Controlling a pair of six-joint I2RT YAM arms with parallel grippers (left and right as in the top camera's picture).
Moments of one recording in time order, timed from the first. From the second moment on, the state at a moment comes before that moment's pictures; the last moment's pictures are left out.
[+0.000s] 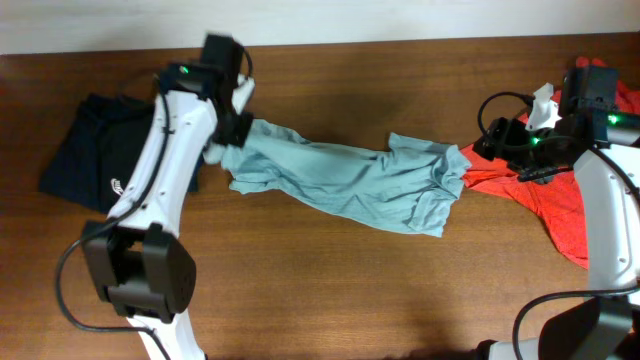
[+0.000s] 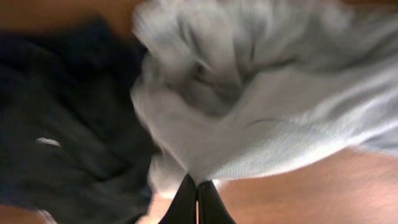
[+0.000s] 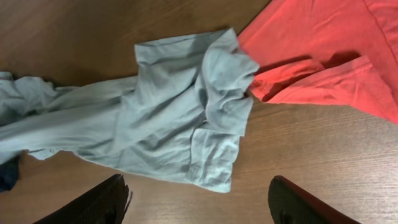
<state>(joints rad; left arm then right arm) -0.20 2.00 1.93 -1.24 -0.16 0.14 -0.25 1.59 1.49 -1.13 -0.34 0.18</state>
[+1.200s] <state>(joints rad) -0.22 1.98 2.12 -1.35 -0.18 0.14 0.25 1.93 1.32 -0.47 -0.44 0.46</state>
